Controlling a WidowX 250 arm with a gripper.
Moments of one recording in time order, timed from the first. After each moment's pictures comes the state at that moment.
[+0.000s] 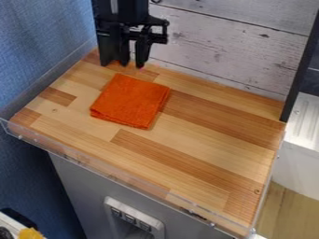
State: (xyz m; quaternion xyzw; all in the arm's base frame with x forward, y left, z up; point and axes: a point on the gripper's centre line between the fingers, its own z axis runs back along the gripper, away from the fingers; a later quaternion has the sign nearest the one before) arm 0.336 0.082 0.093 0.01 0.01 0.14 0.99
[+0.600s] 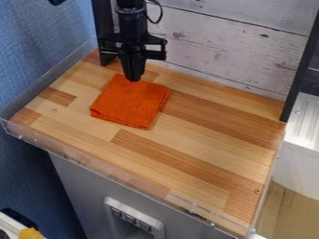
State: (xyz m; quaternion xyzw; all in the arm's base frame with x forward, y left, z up) arm 0.349 0.089 0.052 -0.01 0.00 0.15 0.99
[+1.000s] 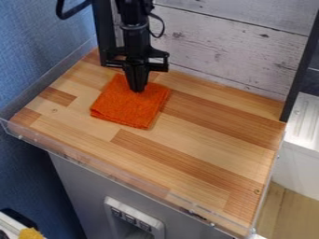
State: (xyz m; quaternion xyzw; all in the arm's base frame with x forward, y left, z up) arm 0.355 0.090 0.029 -0.01 0.00 0.15 0.99
